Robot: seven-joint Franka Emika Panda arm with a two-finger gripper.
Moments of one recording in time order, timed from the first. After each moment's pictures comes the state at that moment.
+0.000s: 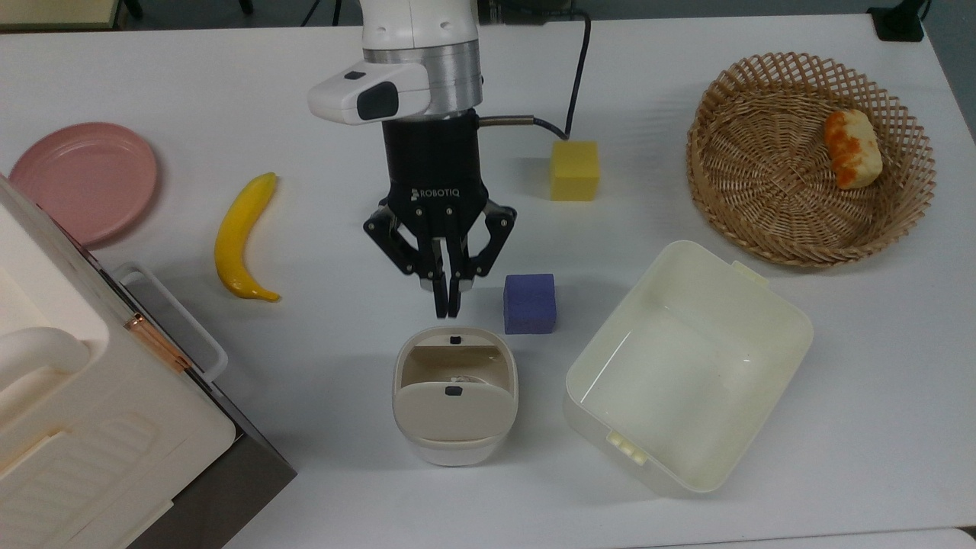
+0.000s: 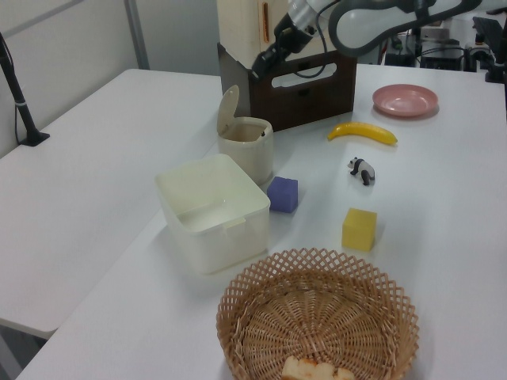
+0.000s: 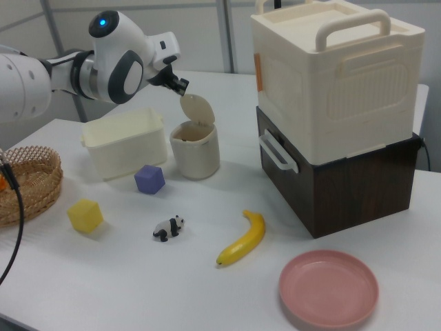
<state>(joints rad) 0.15 0.39 -0.06 -1.52 0.10 2.68 0.13</state>
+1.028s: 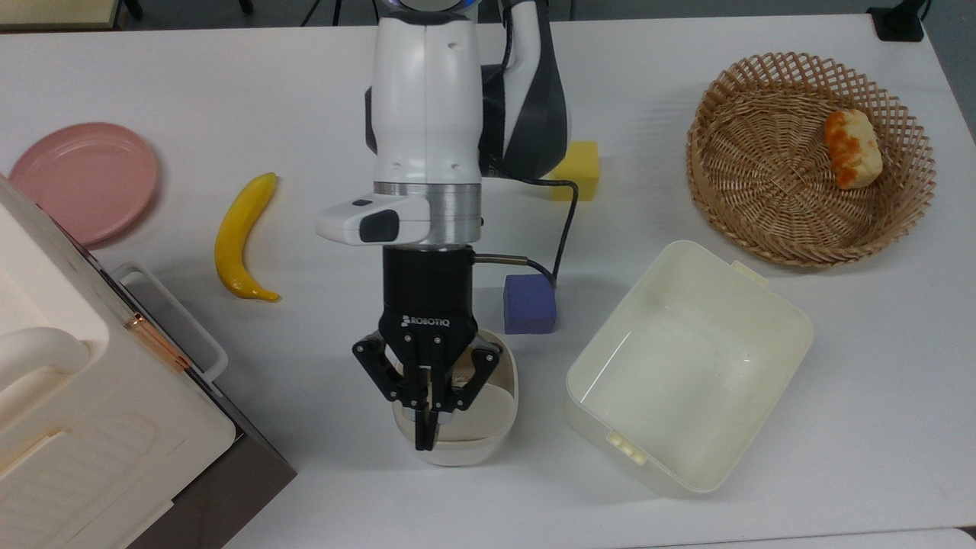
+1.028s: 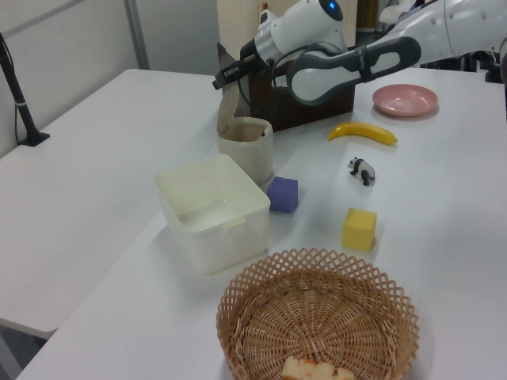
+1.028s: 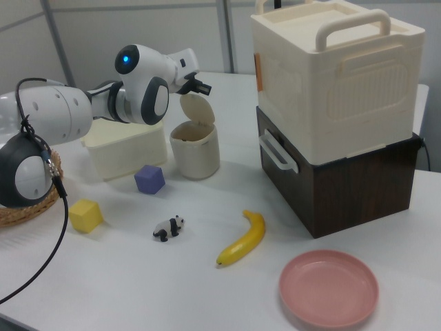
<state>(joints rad) 0.23 0.76 -0.21 -1.17 0.10 2.90 0.24</state>
